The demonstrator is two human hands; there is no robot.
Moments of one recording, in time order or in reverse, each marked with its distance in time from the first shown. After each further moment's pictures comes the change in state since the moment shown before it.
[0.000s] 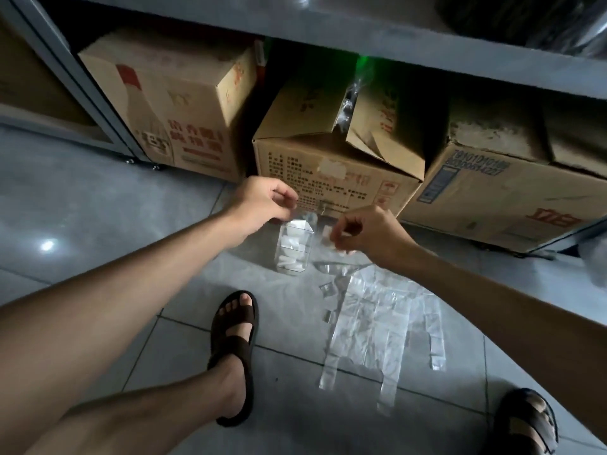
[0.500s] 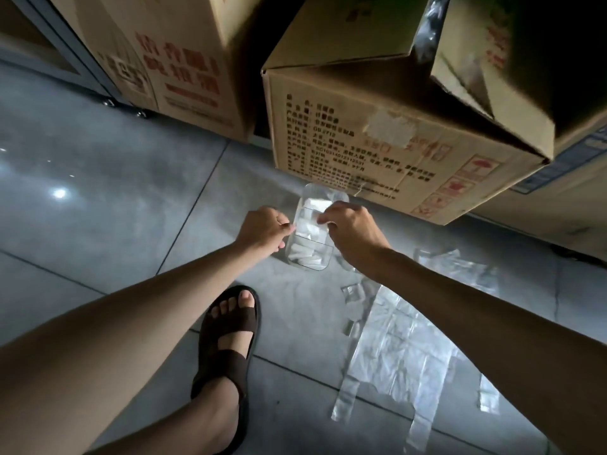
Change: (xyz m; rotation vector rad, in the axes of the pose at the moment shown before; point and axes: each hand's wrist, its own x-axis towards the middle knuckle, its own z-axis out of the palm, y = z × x) left_hand 0.098 -0.183 0.056 0.190 0.119 -0.290; right_hand 0.145 0.115 0.136 -0.247 0.027 -0.070
